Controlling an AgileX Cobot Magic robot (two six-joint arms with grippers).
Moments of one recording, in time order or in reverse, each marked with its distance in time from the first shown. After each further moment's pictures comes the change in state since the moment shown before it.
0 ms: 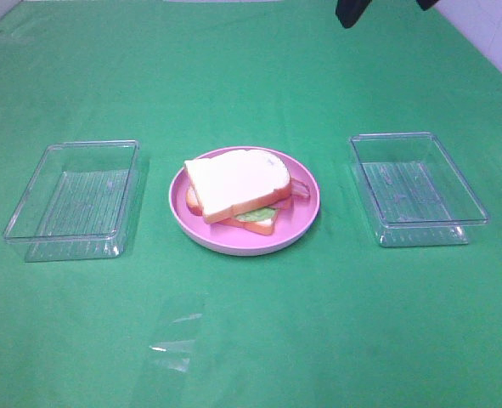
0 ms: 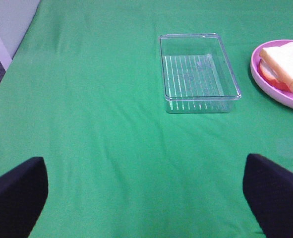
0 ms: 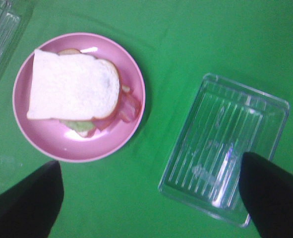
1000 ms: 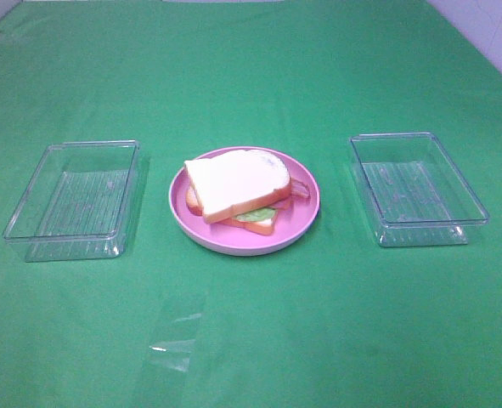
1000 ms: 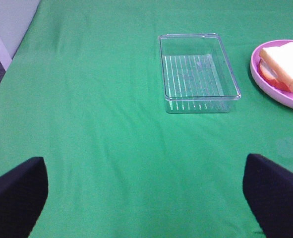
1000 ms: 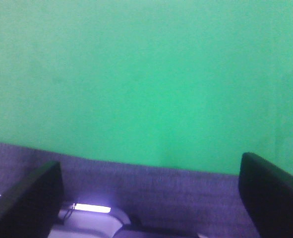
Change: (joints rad) left arm 0.000 0.000 0.000 0.000 0.000 0.000; right arm -0.263 -1.335 1.272 -0.010 -0.038 0.065
